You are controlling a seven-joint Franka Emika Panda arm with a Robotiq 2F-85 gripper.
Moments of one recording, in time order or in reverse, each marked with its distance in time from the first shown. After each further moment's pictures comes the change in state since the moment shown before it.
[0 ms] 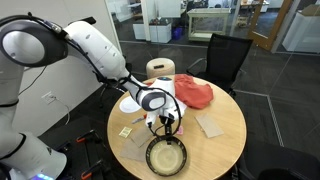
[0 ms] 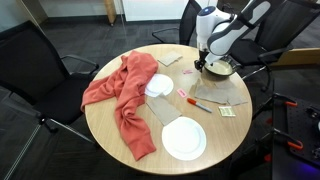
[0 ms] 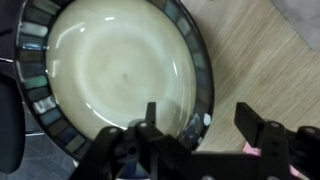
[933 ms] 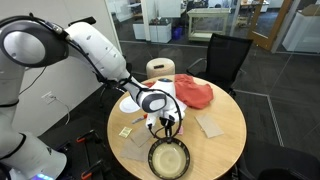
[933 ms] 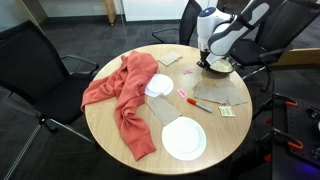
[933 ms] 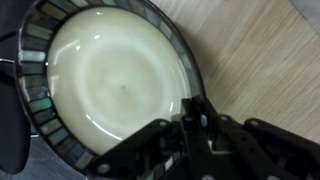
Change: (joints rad) arm 0.004 0.010 -0.018 0.001 -0.001 -0.004 -0.005
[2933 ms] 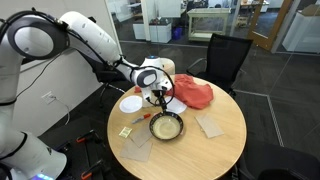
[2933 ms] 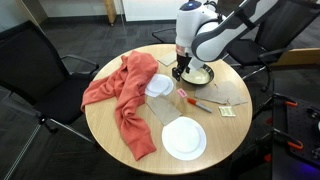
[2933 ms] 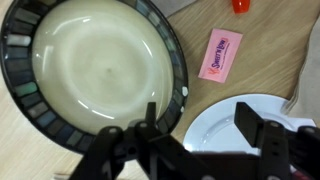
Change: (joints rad) arm 0.108 -0.053 0.167 0.070 0.079 0.026 -0.114
